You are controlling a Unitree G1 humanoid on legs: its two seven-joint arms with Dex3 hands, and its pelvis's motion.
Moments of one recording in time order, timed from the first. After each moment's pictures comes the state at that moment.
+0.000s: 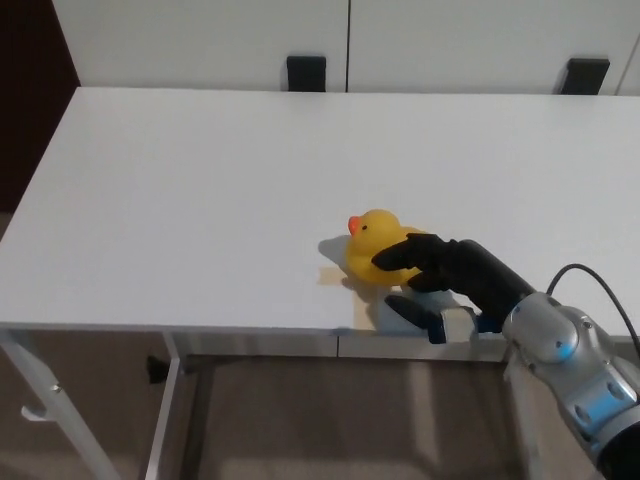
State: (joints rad) left_arm -0.07 0.56 0.22 1.26 -0.02 -0.08 0.00; right_arm -0.60 -0.27 0.35 0.64 -0.28 0.01 0.17
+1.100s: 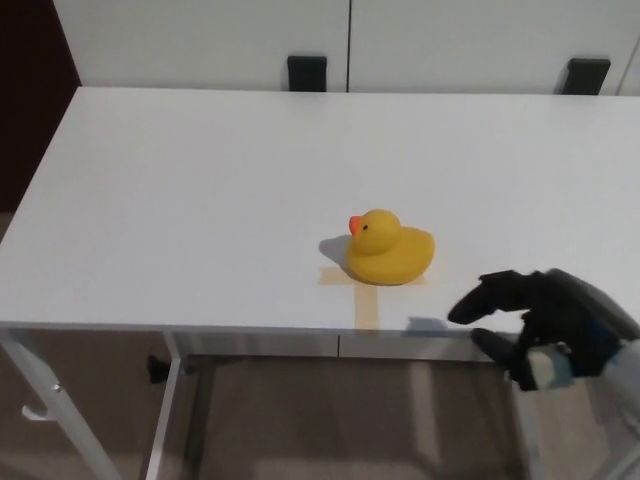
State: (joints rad) left_arm -0.06 0.55 0.23 1.26 -0.02 -0.08 0.00; right_arm -0.27 -0.51 0.26 0.10 -0.37 0.11 0.18
